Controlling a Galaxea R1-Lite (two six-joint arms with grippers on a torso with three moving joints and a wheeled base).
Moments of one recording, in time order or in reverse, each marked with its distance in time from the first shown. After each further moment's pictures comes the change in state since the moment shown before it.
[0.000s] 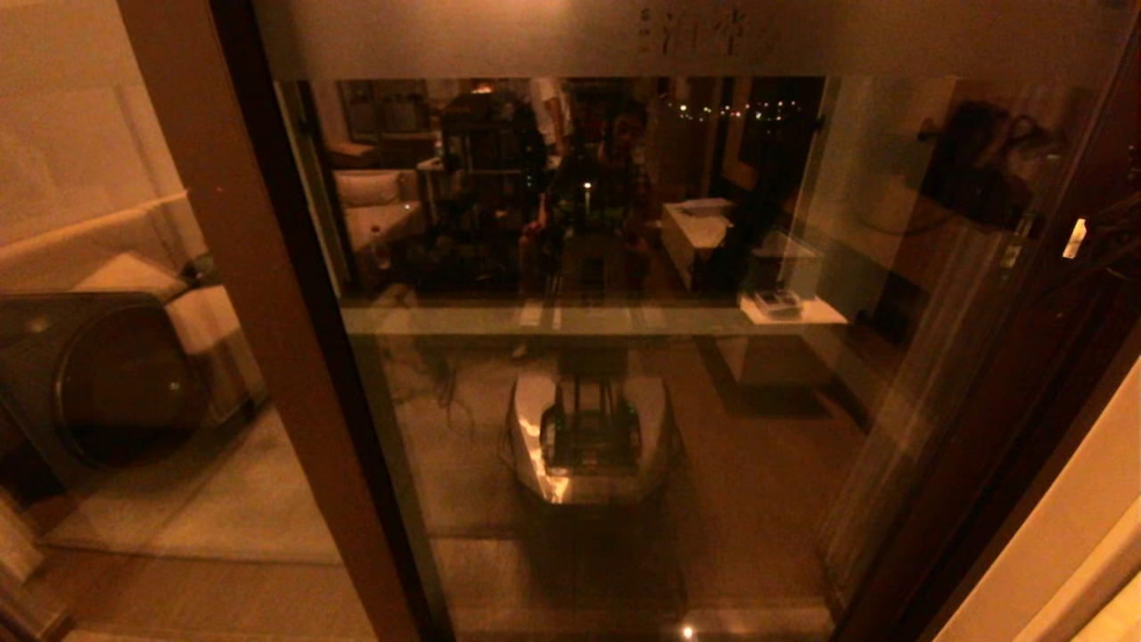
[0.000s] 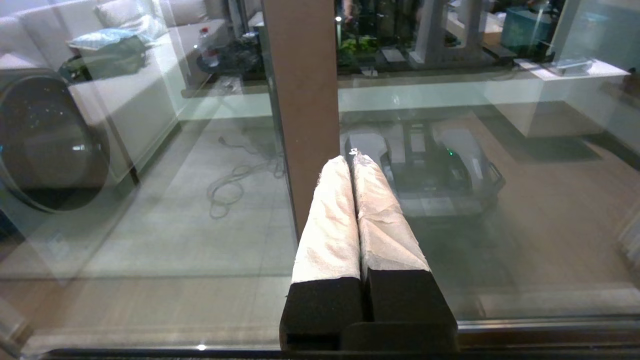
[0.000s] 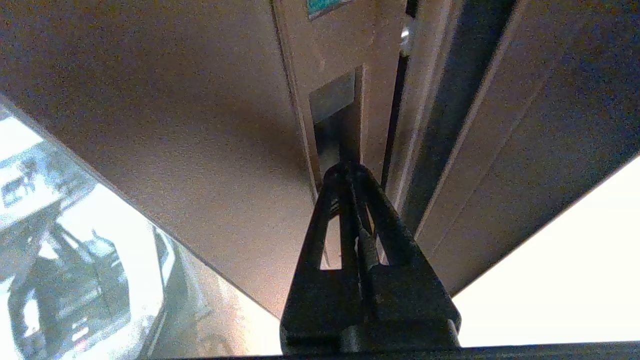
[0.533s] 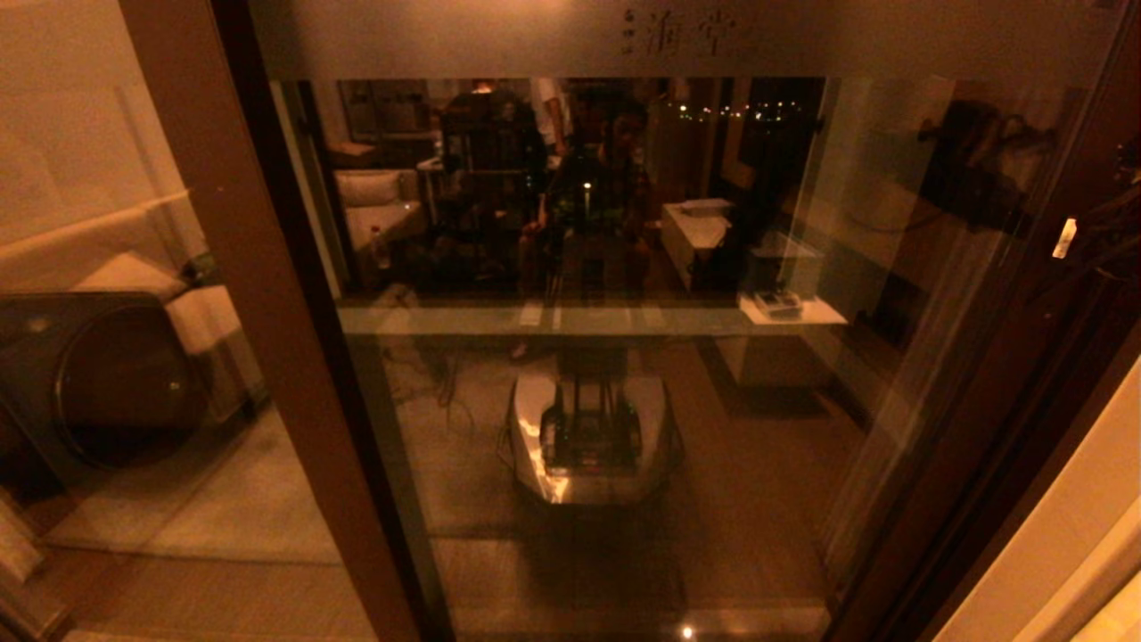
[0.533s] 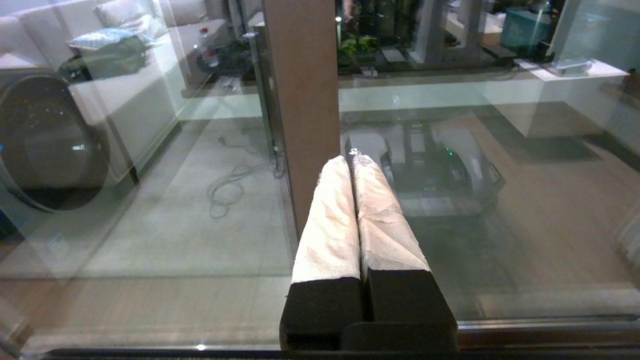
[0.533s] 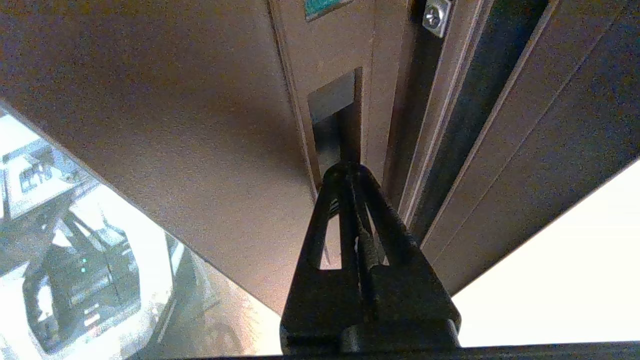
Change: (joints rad) left arm 0.000 0.000 0.000 0.000 0.000 0.000; right arm 0.018 -0.012 0.014 0.011 0.003 0.010
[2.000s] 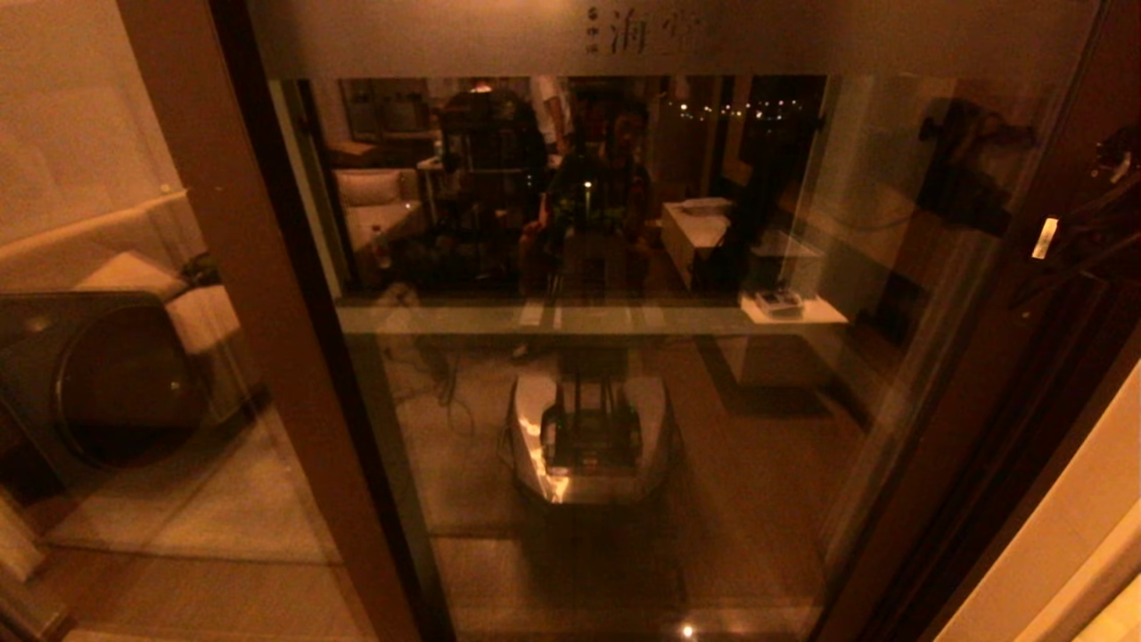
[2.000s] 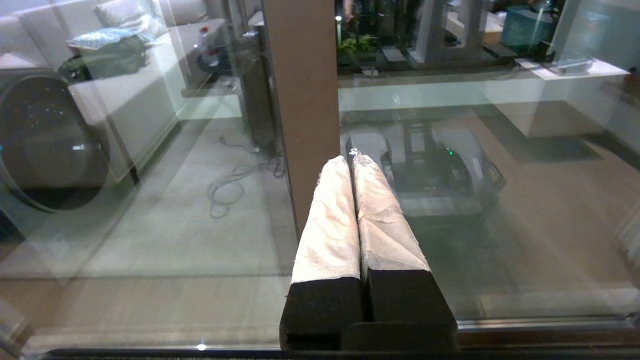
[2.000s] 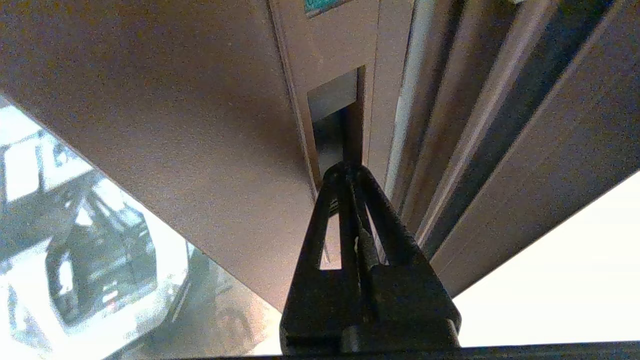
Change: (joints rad) left arm 0.000 0.000 0.000 0.000 0.000 0.000; right arm 0.054 -0.057 0.071 -0.012 -0.005 0.006
